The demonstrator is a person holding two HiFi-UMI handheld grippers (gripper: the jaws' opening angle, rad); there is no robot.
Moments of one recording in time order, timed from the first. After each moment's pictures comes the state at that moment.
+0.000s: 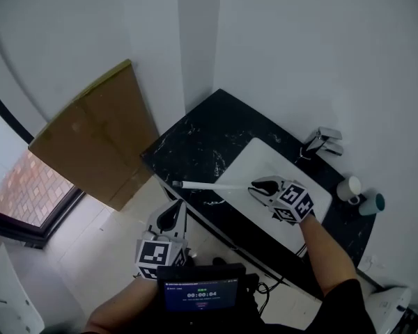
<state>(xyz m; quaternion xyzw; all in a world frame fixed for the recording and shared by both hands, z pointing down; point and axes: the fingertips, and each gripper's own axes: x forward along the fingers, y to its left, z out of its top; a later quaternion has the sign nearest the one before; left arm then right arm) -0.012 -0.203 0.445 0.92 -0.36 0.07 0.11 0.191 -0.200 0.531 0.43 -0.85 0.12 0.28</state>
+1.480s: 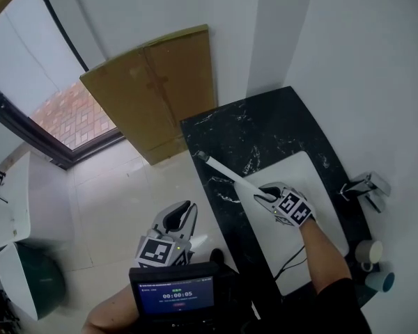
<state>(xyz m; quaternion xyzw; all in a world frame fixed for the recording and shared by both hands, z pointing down) 0.007 -0.173 0.506 0.83 -0.51 0.10 0.18 0.188 -0.248 0.663 0.19 -0.91 0.05 0.36</state>
